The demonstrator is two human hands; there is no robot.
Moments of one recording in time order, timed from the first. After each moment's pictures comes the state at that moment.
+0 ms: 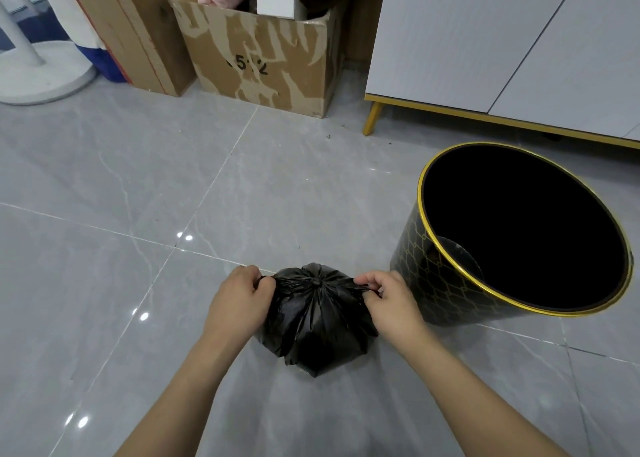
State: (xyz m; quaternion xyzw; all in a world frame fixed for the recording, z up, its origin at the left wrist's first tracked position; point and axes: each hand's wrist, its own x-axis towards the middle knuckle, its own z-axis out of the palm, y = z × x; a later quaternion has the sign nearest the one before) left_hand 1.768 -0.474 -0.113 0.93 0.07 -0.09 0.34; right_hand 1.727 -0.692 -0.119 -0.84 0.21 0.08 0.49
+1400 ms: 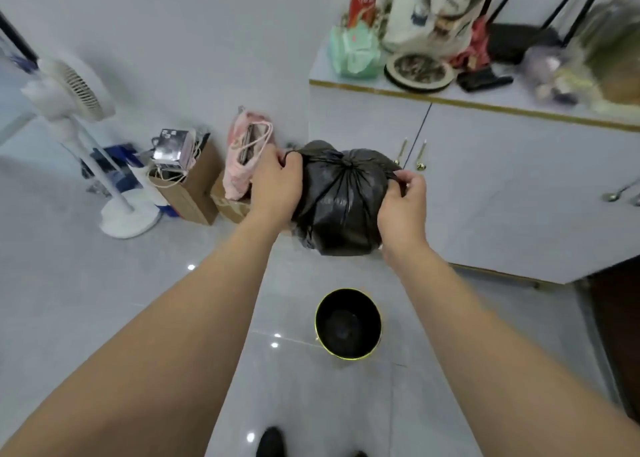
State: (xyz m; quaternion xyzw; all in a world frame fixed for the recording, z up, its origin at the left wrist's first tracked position) left_hand 1.861 -0.666 0.739 0.82 0.05 0.05 0.57; right_hand 1.804 -0.809 0.714 -0.69 0.32 -0.19 0.62
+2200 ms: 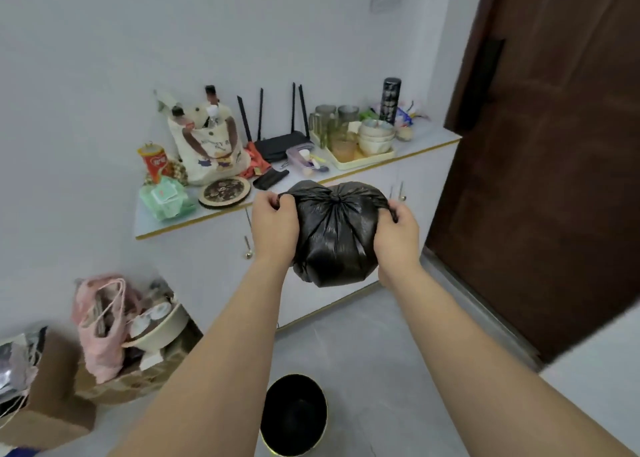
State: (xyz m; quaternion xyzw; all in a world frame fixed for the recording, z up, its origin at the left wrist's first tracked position) left_hand 1.771 -0.873 0.873 0.73 -0.18 -0.06 0.66; right_hand 1.649 -0.962 0.858 -0.53 0.43 -0.43 0.59
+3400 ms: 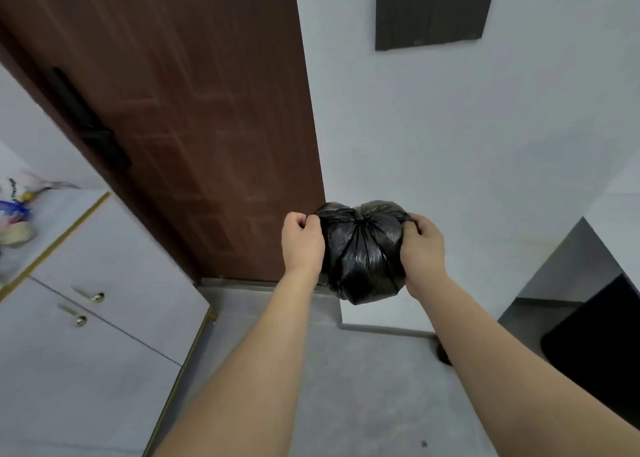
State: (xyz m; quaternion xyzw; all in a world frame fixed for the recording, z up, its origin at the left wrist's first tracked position) left_hand 1.263 -1.269 0.804 0.62 -0.47 -0.41 0.47; right_hand 1.116 -1.219 0.781 -0.23 0.66 -0.62 0.34
